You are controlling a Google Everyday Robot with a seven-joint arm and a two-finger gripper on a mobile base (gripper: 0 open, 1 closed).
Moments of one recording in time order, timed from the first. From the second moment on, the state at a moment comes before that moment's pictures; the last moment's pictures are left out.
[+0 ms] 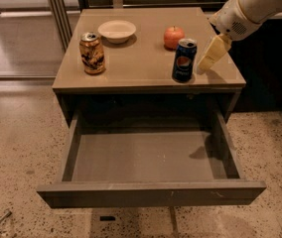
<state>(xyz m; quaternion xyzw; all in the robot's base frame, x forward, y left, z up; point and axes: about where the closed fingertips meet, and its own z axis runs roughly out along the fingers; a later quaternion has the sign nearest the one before) 0.662 -0.182 0.927 -0.56 0.77 0.05 0.31</state>
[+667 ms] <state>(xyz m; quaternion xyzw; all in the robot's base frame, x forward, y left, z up) 0.691 -0.147 0.892 -0.55 0.75 0.14 0.33</state>
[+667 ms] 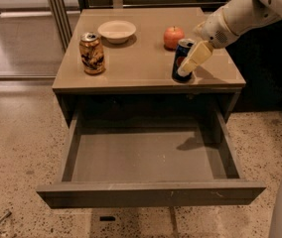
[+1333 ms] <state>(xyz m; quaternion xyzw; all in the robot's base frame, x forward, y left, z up) 0.702 -0.138 0.867 -0.55 0.75 0.17 0.33</state>
